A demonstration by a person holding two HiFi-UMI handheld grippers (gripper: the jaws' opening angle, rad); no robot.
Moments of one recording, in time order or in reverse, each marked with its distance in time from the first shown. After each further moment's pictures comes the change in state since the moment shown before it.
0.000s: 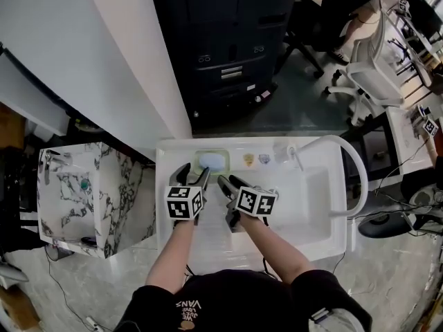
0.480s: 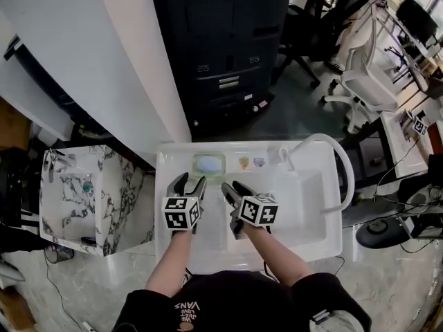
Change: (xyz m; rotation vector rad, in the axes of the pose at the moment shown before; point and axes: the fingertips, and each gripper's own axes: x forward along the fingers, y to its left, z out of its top) left arm -0.038 -0.015 0.002 0.016 -0.058 0.041; right arm -0.045 0.008 0.010 -0.120 -0.054 0.002
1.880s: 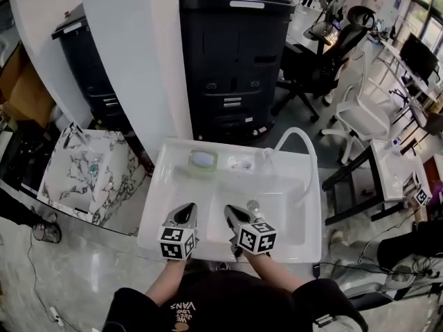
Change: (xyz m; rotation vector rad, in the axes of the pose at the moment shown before) left arm -0.128 -0.109 -0.054 0.015 -0.147 0.072; right arm -0.144 0.032 -0.037 -0.289 -0.021 0.180
